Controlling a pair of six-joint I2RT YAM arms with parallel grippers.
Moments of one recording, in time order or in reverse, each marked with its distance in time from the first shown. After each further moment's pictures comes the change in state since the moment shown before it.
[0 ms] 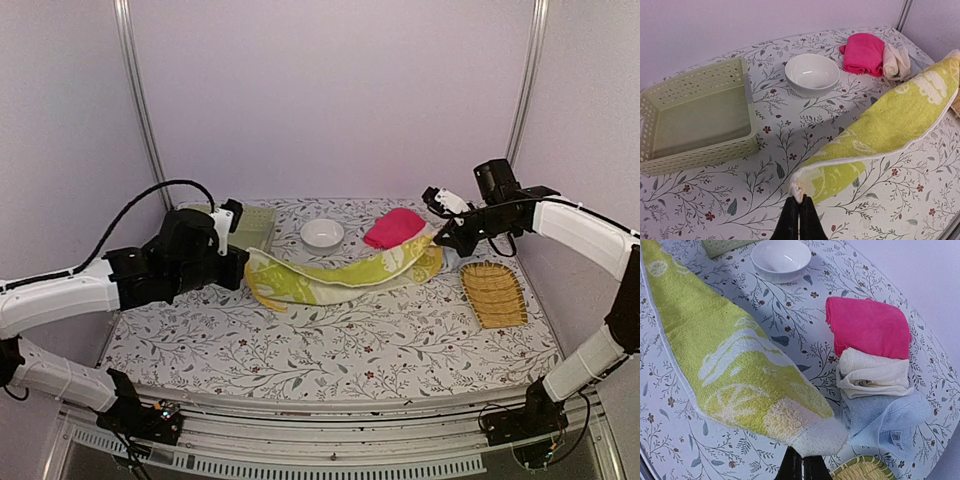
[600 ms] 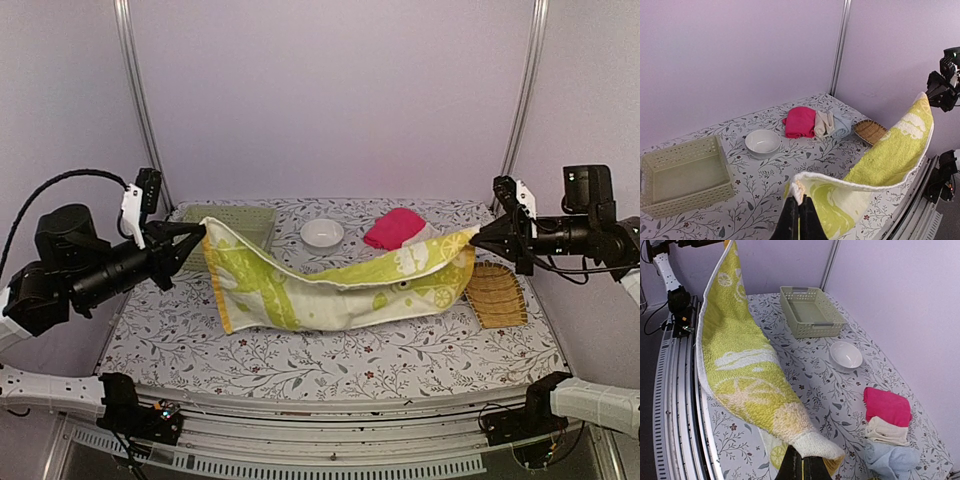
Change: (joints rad) left arm -0.240 -0.499 0.082 -0.156 -0.030 0.081; right arm -0.040 -0.611 -0.087 -0.183 -0.432 -0.065
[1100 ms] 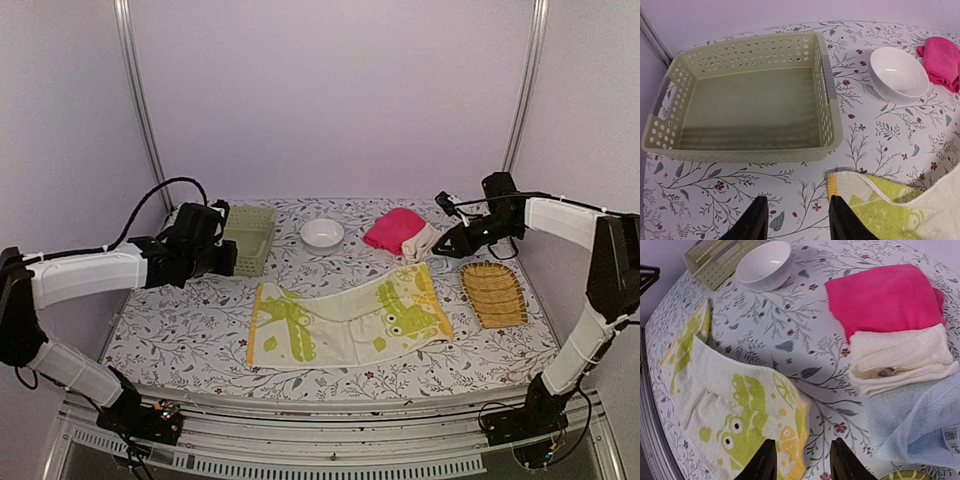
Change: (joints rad) left arm 0.443 0.649 -0.076 0.211 -0.010 -0.083; right arm -0.119 0.717 0.064 0.165 0.071 0.192
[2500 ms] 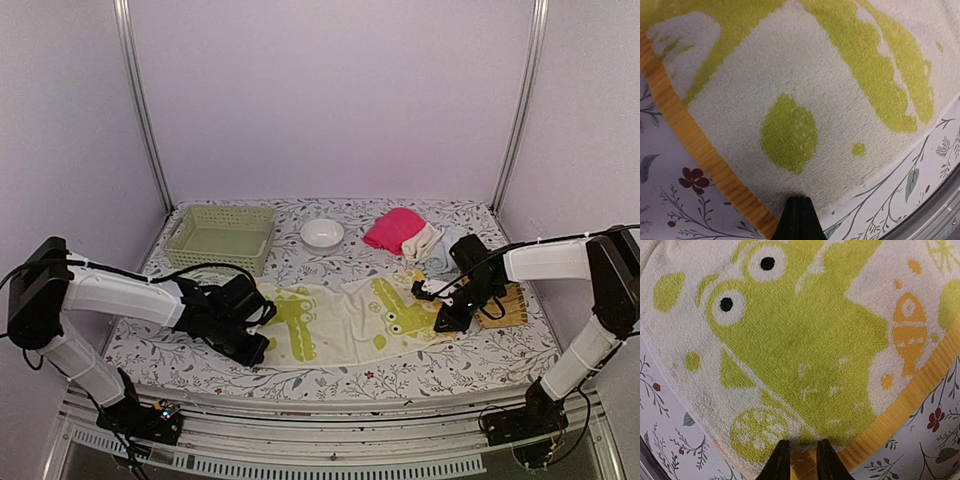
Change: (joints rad) left arm -0.300 0.193 -0.111 -0.259 0.433 -0.193; right arm 0.230 -0.031 -0.364 0.055 0.378 -0.184
